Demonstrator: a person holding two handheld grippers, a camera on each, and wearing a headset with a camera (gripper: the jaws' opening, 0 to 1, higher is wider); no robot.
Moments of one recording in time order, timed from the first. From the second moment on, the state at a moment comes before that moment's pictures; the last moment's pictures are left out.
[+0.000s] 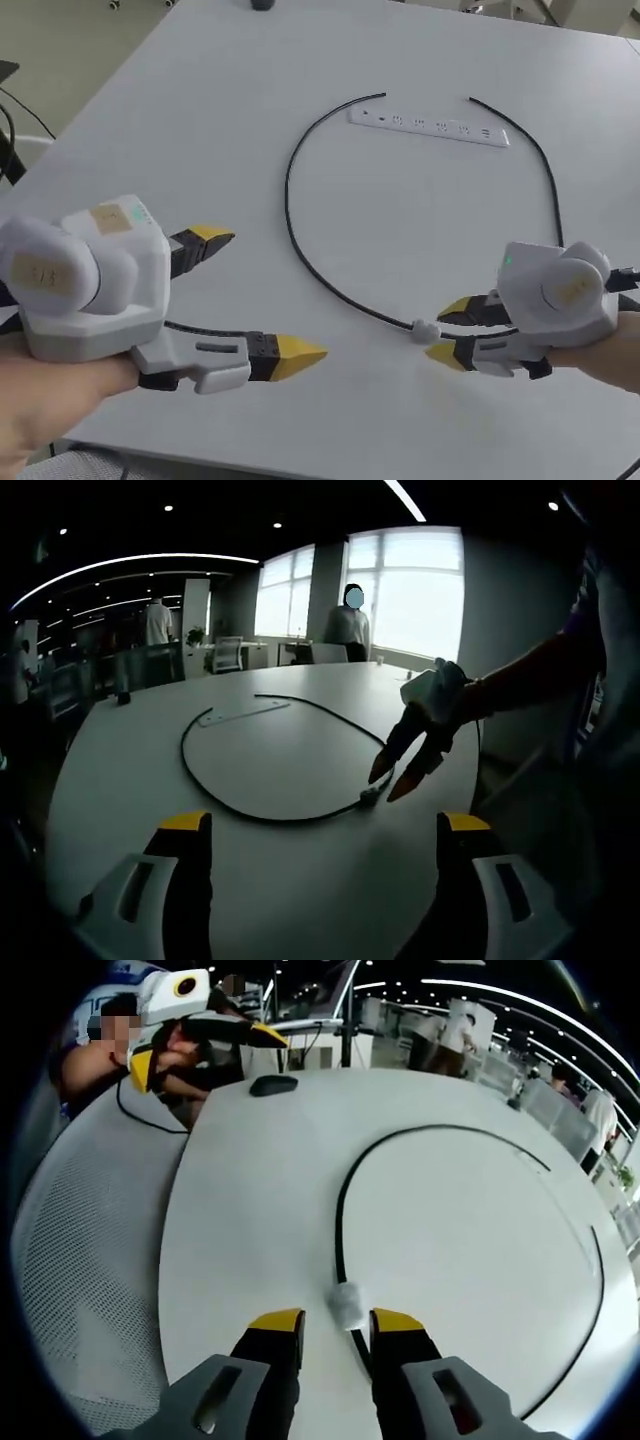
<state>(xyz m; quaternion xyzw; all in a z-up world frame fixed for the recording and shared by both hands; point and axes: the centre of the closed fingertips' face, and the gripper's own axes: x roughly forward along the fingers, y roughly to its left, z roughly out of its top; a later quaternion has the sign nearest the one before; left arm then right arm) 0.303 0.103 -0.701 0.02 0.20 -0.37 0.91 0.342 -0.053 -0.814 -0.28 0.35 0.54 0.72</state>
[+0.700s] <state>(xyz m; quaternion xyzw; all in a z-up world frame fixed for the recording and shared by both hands) 0.305 0.102 -0.701 0.03 0.20 -0.36 0.91 0.346 -0.057 -0.831 -0.31 0.38 0.55 0.68</state>
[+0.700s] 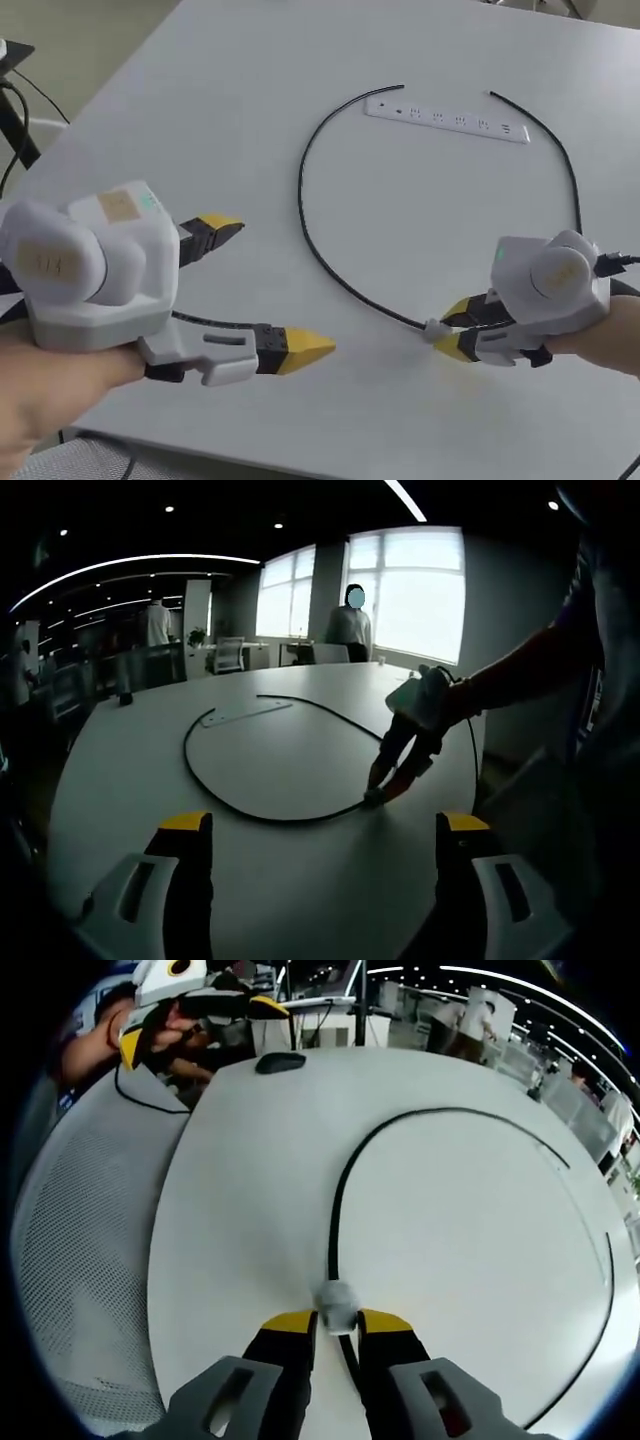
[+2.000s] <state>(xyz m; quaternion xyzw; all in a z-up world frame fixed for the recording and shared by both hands) 0.312 0.062 -0.672 0.09 0.17 -0.43 0.88 0.346 -0.030 -0.719 -0.25 0.26 0.52 0.77</state>
